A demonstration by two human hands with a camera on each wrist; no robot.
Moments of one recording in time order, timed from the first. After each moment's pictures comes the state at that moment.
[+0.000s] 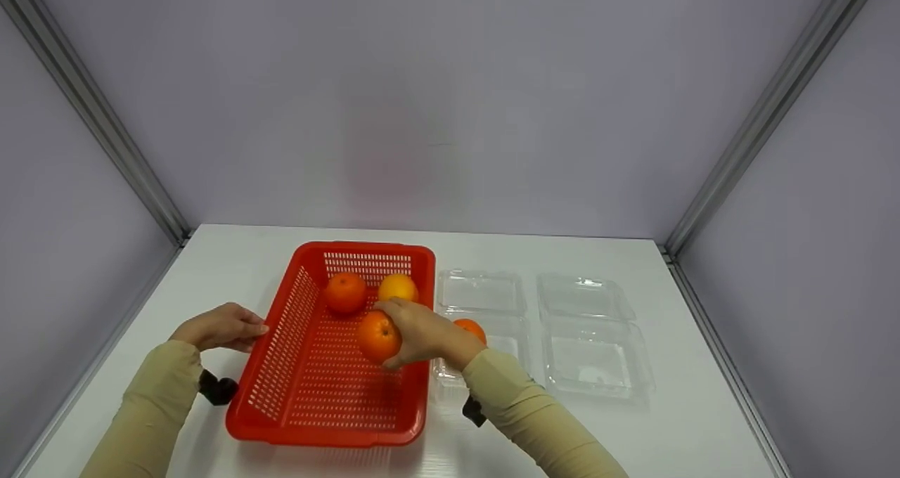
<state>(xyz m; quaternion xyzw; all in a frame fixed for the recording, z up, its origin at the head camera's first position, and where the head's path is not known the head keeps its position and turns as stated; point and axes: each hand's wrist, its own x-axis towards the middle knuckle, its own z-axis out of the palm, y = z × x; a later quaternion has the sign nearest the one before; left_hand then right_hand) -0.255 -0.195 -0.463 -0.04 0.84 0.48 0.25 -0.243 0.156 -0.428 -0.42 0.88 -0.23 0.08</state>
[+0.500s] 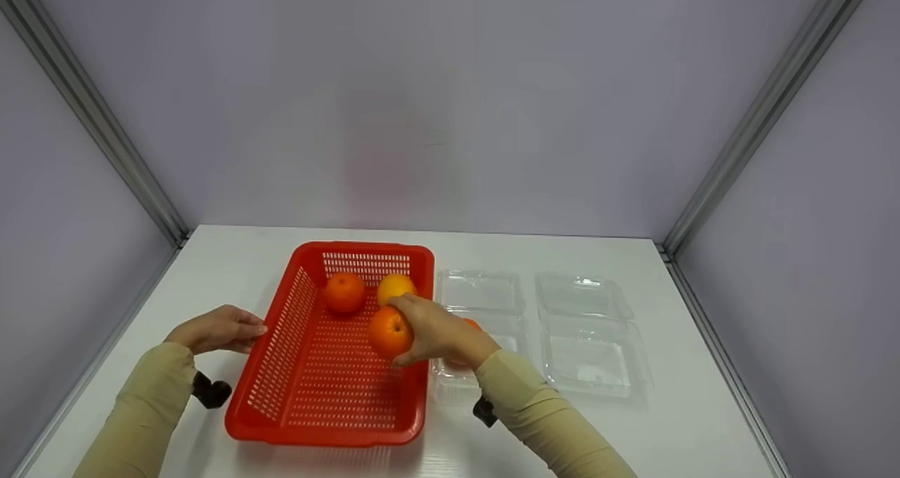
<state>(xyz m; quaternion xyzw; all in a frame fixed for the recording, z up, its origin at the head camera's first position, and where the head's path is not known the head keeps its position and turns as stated) -0.257 -0.202 -0.473 -0.03 0.83 0.51 0.25 -0.241 0.173 -0.423 -0.41 0.88 -0.24 0.07</state>
